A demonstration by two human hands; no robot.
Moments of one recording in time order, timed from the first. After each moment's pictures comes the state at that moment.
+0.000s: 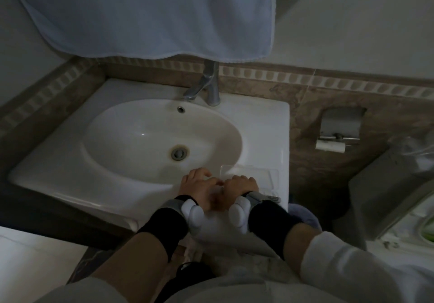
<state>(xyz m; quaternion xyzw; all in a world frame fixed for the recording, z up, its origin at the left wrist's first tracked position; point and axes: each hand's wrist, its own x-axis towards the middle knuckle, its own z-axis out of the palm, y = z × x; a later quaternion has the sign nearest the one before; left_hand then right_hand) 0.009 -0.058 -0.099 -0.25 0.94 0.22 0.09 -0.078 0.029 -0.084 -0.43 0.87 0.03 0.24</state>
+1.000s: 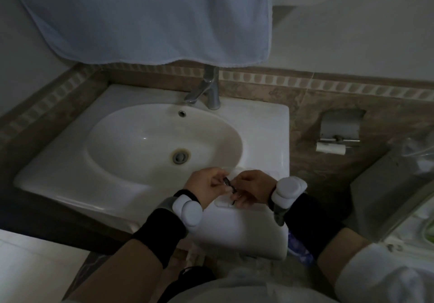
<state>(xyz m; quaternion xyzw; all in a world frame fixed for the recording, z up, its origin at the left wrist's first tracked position) 0.003 -0.038 -0.049 -0.29 0.81 0.50 -0.05 -0.109 0.069 -0.043 -0.24 0.70 -0.42 0.52</state>
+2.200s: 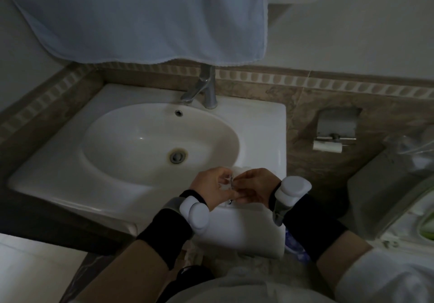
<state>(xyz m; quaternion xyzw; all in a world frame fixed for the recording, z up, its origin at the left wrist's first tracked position) -0.008 -0.027 -0.055 -0.27 0.83 0.49 -0.04 -0.116 0.076 -0.050 -0.14 0.67 -0.50 0.52</state>
